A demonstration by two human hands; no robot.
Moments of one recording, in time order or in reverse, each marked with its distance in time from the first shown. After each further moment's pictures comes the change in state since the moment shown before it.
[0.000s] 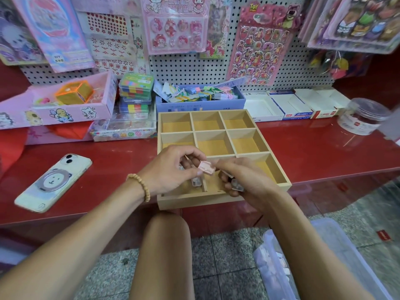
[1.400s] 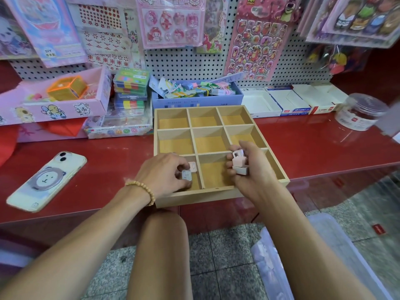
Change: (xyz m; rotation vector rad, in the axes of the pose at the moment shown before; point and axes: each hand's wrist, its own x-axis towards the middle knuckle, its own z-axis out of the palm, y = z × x) left_hand 0.003 -0.024 0.010 0.659 0.004 -0.085; right_hand 0.014 -0.004 -0.004 0.658 0.292 0.116
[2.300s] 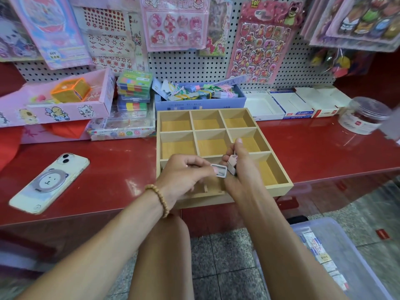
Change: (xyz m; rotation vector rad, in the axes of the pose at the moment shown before) left_hand -0.006 0.041 -0.003 -1.148 0.007 -0.355; right_hand 0.019 0.024 0.019 0.276 0.012 -0.146
